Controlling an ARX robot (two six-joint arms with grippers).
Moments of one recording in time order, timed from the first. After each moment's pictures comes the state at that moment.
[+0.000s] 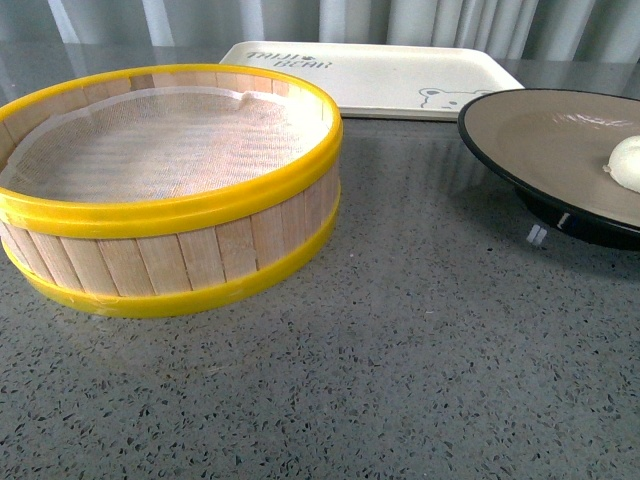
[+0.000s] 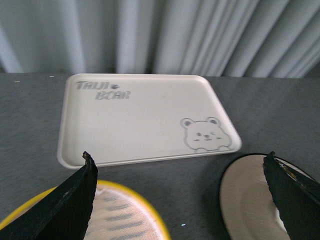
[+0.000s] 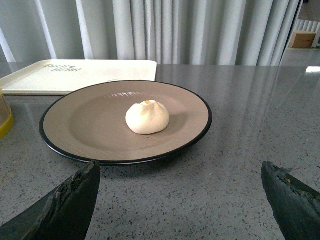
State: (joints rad) left arm -0.54 1.43 1.36 -0.17 -0.29 -0.26; right arm 0.00 0.00 0.01 0.00 0.00 0.00
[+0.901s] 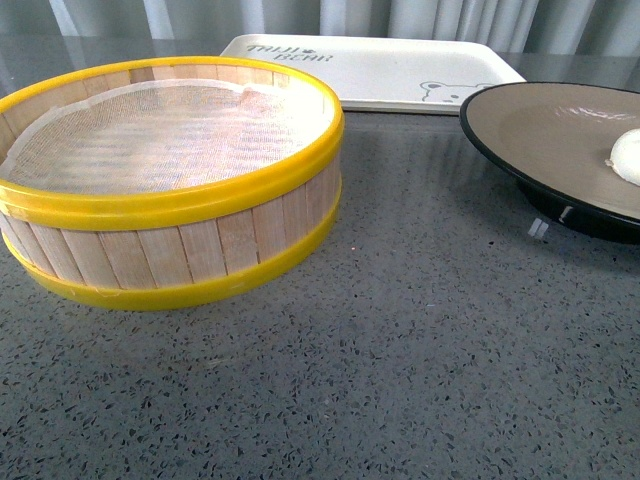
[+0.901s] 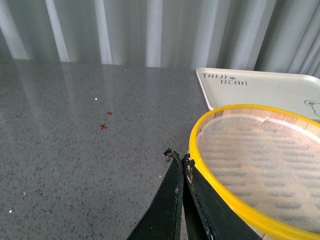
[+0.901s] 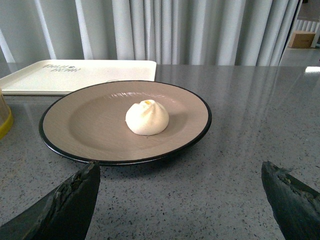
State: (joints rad) left arm 0.00 0.61 0.26 0.35 0.00 -0.01; right arm 0.00 0.00 0.01 0.00 0.00 0.00
